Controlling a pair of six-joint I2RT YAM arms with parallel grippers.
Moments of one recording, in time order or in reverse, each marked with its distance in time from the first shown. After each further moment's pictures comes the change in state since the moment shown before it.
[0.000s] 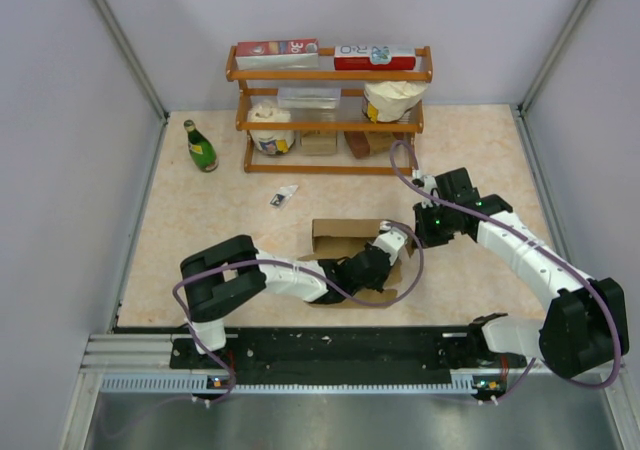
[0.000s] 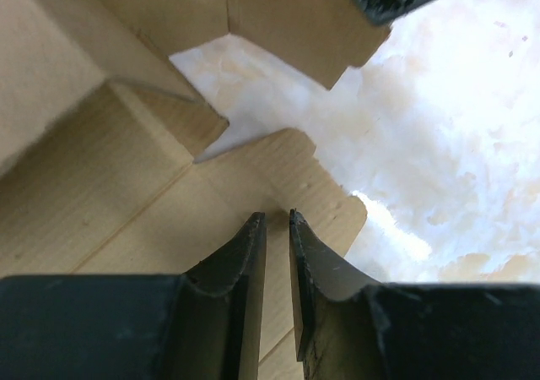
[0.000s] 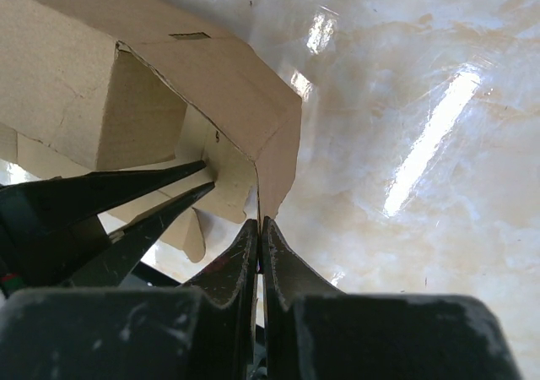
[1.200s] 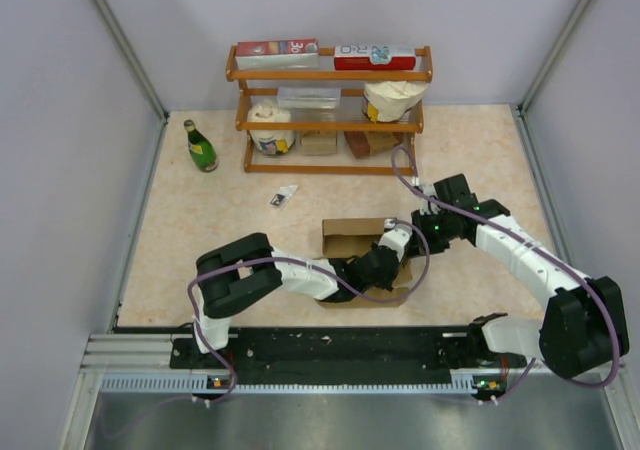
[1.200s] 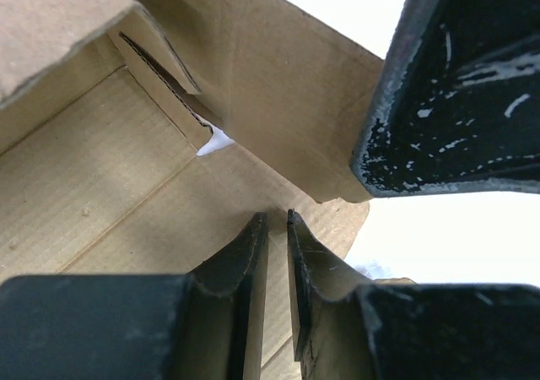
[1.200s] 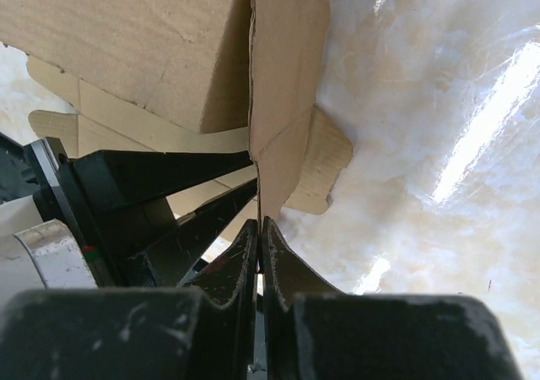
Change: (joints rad) left arm -0.002 0.092 0.067 0.018 -0.002 -0.097; right arm 0.002 -0.001 -0.052 0.007 -0.107 0.060
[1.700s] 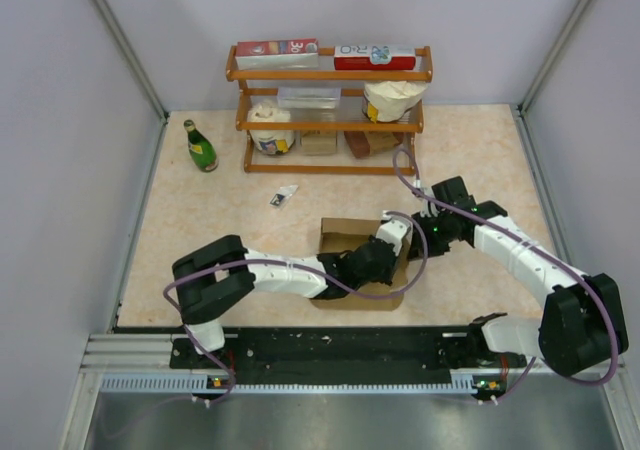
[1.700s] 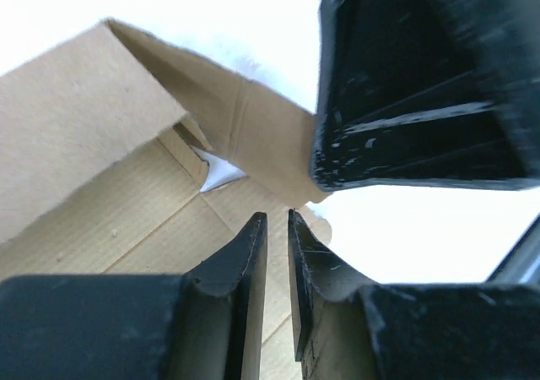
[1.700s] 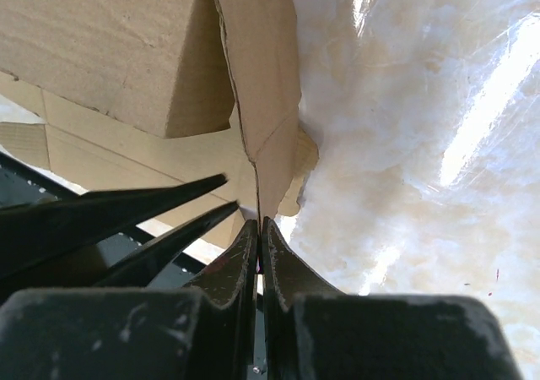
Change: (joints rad) left arm 0.000 -0.103 -0.006 -0.056 0.000 0.010; right arm 0.006 0.010 -0.019 0.007 0.035 0.057
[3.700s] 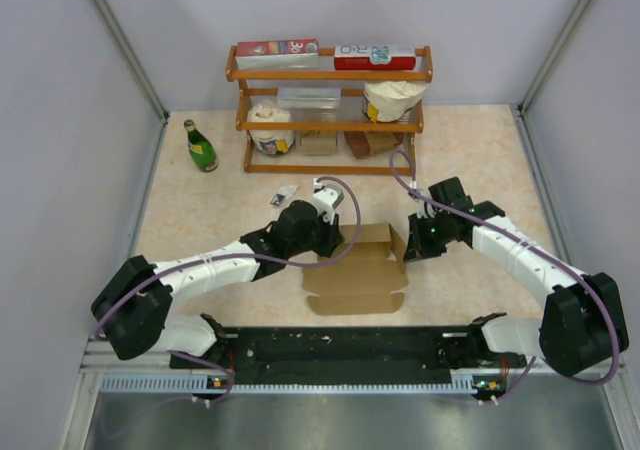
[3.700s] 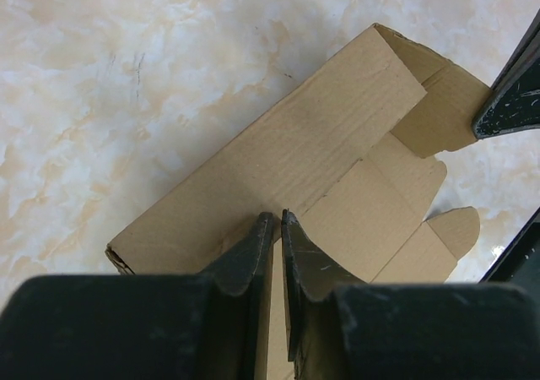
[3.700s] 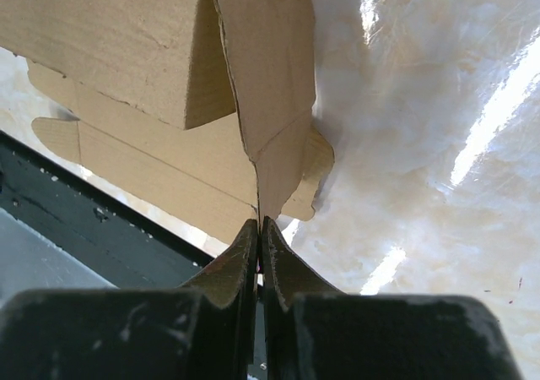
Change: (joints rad) left arm 0.372 -0.463 -0.249 -0.172 0.338 0.124; right arm 0.023 0.003 0.003 0.004 -0.024 0.010
